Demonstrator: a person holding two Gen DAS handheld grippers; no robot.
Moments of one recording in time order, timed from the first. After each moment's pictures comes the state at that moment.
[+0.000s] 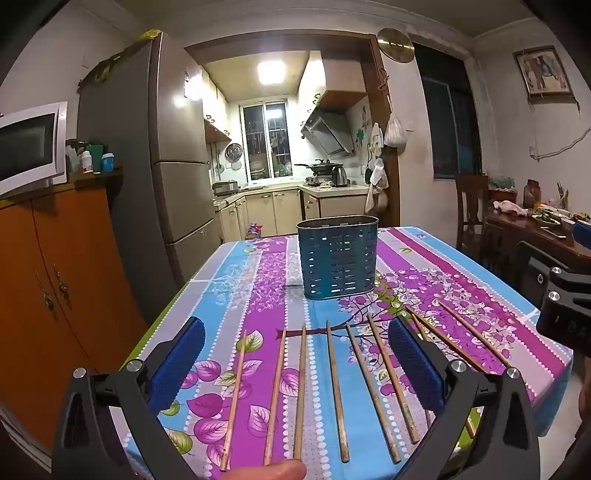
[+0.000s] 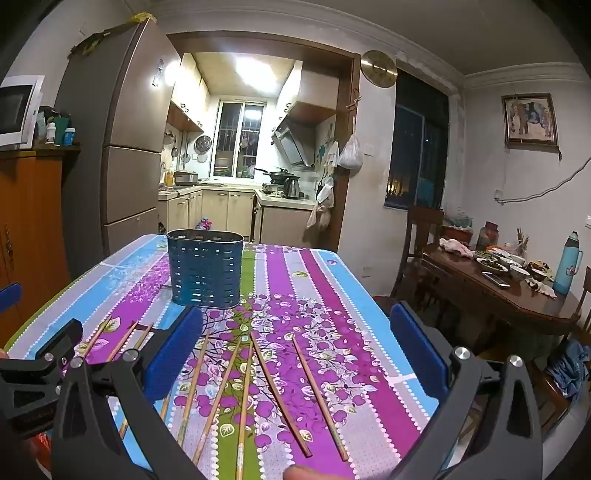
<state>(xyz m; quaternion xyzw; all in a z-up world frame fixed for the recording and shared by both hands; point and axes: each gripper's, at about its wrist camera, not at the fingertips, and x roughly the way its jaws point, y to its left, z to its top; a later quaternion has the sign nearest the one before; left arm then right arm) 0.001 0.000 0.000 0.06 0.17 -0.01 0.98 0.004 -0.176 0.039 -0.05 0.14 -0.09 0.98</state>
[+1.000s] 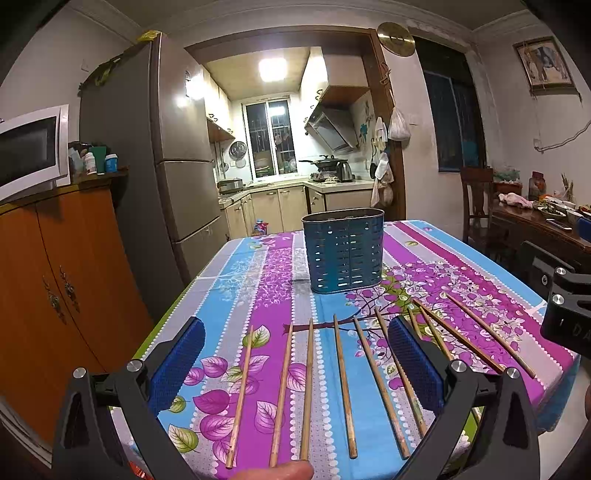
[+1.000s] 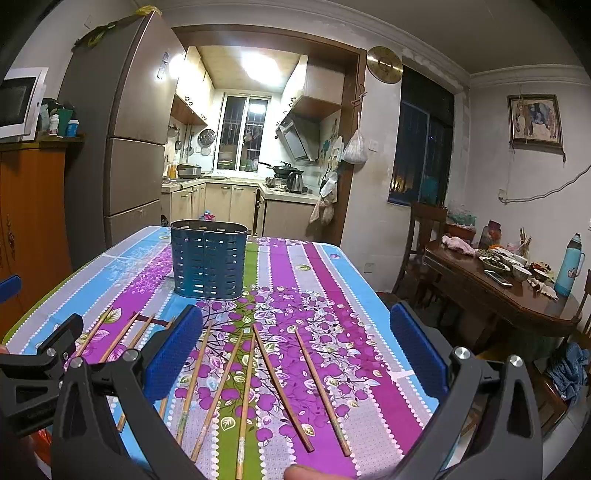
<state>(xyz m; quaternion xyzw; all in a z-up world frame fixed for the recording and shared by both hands) 0.002 0.000 -0.008 0.07 0.17 0.00 0.98 0.007 -0.177 0.033 -0.05 0.15 -0.08 0.98</state>
